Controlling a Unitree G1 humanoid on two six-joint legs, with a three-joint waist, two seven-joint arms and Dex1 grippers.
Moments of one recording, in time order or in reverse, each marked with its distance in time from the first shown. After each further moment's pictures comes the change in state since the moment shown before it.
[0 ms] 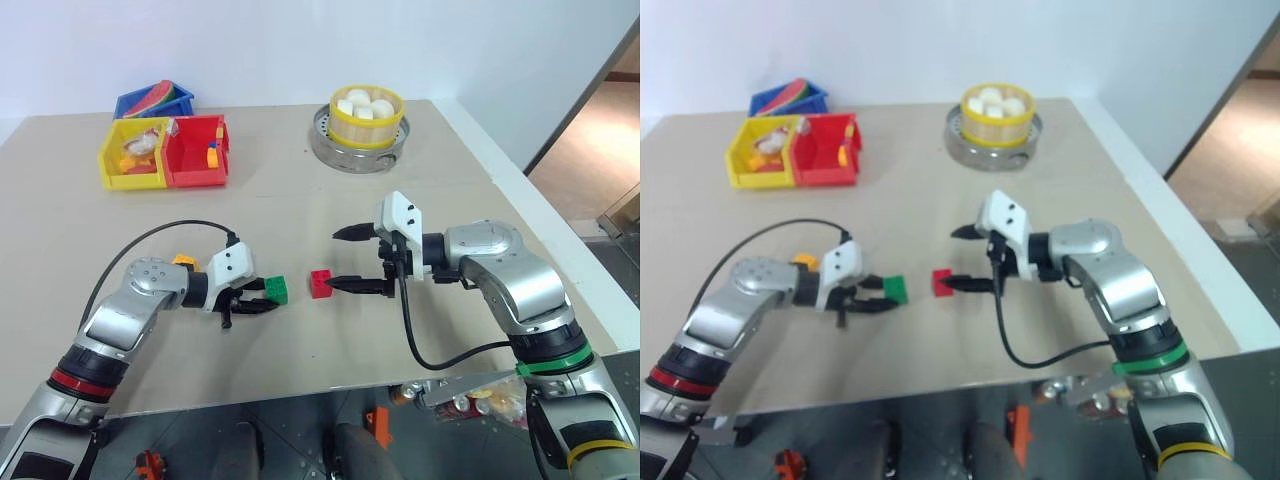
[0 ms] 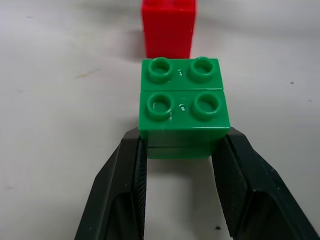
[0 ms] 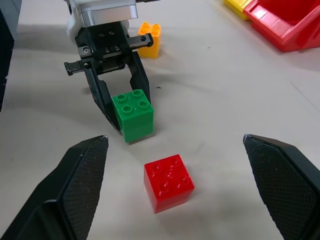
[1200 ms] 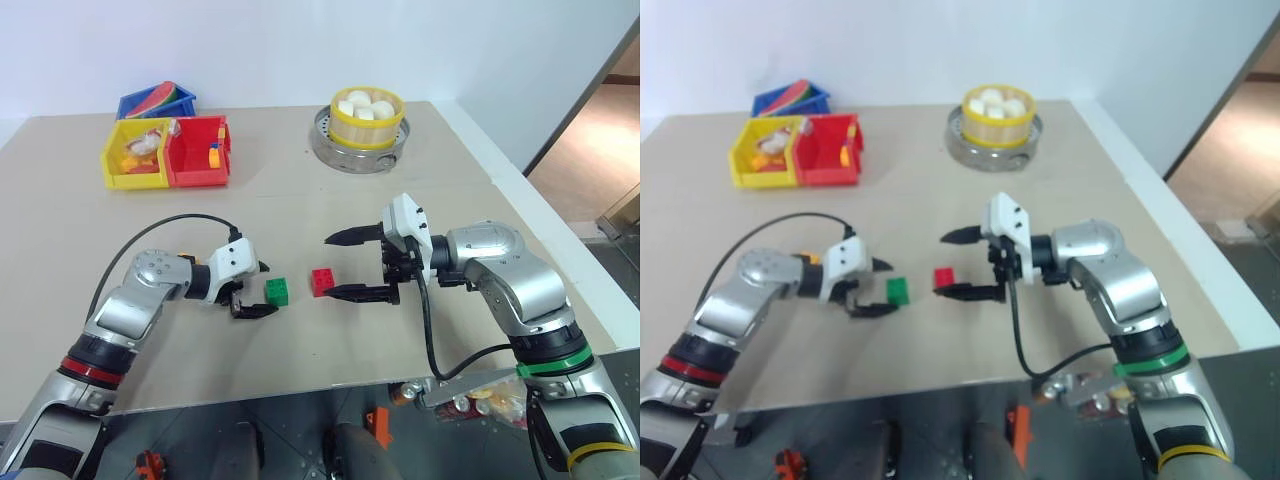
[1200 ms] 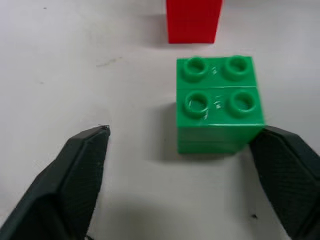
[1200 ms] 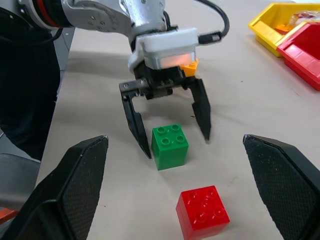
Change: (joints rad) left arm -0.062 0.000 0.001 0.062 0.068 -0.038 -0.010; right arm 0.011 0.007 -0.012 0.031 0.086 -0.108 0.095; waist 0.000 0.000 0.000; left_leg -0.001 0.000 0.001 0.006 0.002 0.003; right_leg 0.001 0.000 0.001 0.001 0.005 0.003
